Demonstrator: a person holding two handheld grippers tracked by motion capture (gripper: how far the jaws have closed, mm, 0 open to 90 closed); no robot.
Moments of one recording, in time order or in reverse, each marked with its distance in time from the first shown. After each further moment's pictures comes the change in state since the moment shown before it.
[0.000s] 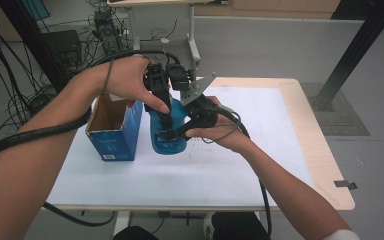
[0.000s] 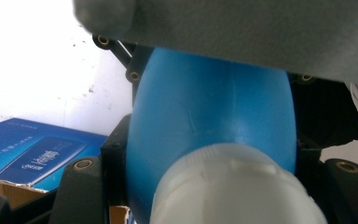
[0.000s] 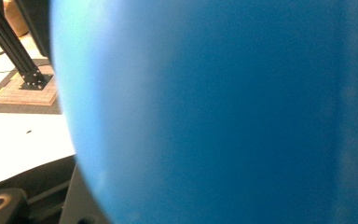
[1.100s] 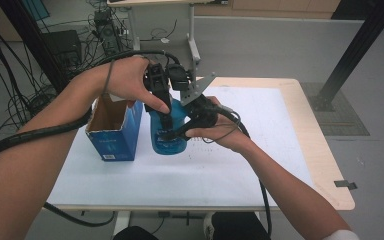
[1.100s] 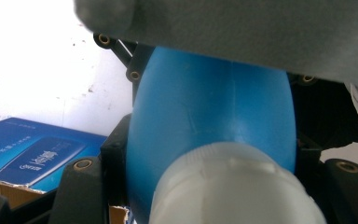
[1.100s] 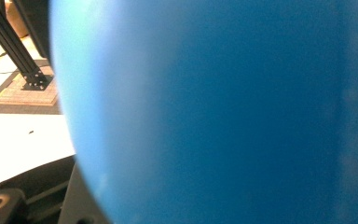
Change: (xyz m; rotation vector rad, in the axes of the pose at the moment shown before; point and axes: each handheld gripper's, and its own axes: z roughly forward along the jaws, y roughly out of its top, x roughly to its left) left arm 0.002 0.000 0.002 -0.003 -0.006 -0.011; right arm -0.002 -0.002 0.001 0.000 0.004 0.005
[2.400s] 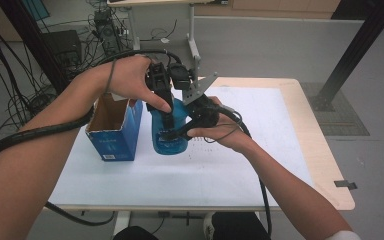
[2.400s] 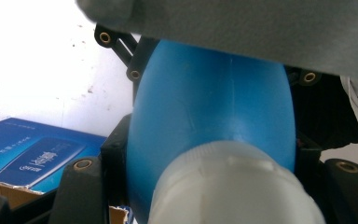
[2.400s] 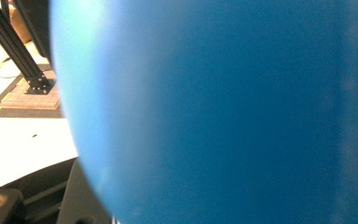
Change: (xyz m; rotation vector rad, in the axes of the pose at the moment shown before) left arm 0.001 0.004 -0.001 0.004 -0.003 -0.004; right arm -0.002 -0.003 -0.002 -0.017 0.004 0.001
